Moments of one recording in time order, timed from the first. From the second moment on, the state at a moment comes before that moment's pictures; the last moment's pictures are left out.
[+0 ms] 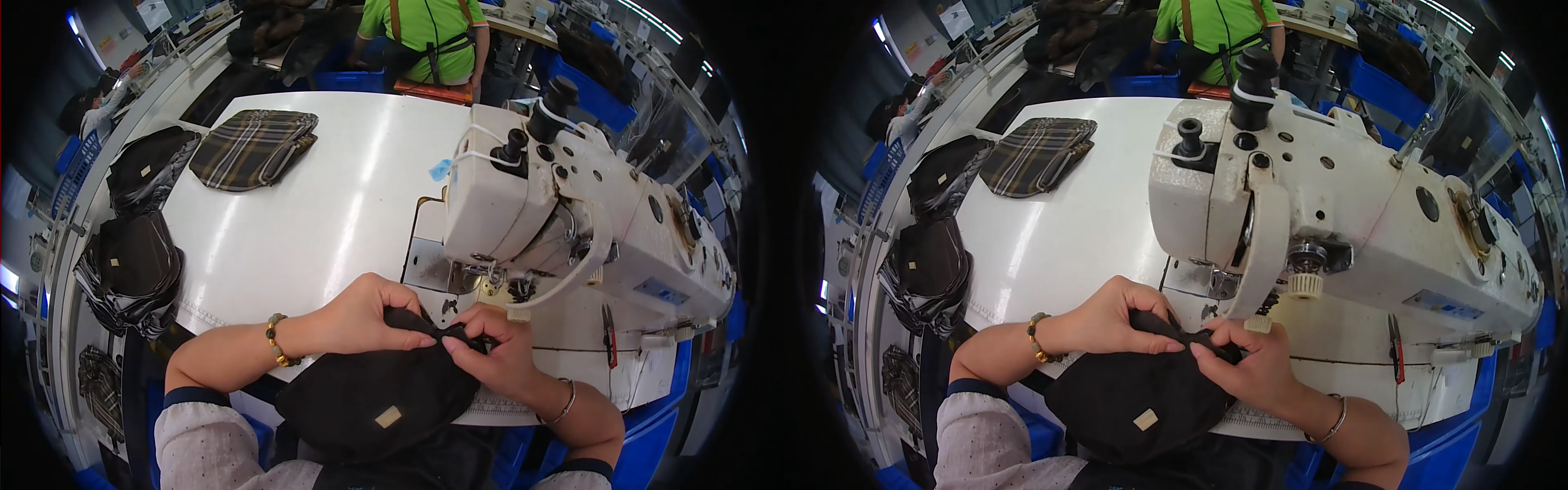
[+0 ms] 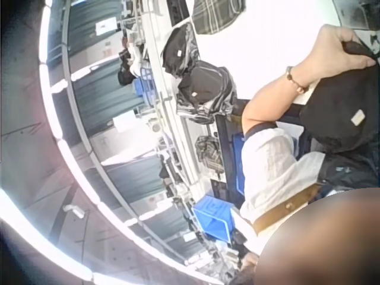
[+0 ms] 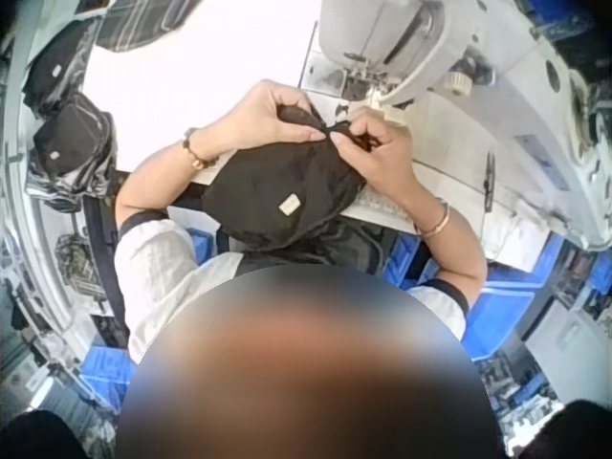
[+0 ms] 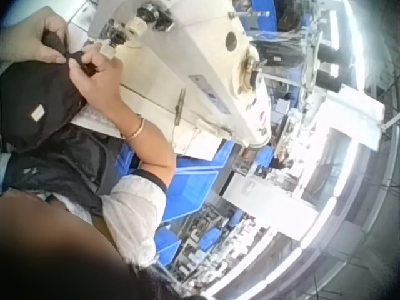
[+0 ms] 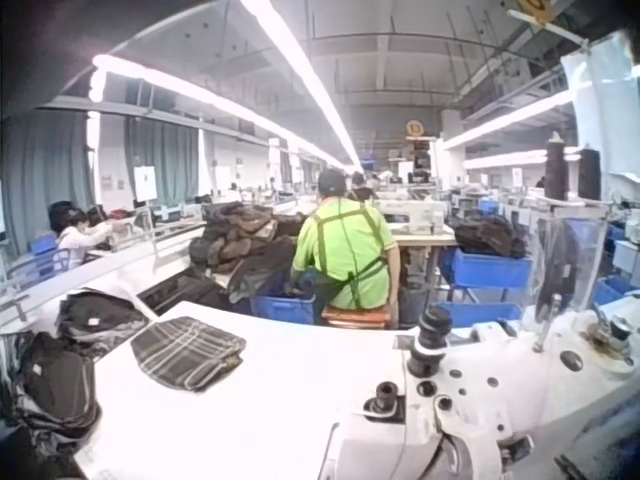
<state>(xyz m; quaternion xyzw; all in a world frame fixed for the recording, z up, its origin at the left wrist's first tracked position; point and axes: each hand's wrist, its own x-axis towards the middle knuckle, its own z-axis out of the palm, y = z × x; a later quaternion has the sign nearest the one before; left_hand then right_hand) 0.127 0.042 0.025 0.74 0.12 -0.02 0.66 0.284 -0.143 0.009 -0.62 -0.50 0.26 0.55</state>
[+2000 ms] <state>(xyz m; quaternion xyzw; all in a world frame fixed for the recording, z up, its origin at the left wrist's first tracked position) 0.133 0.065 0.022 0.74 0.15 -0.02 0.65 0.289 -0.140 0.004 -0.63 -0.42 0.41 0.51</state>
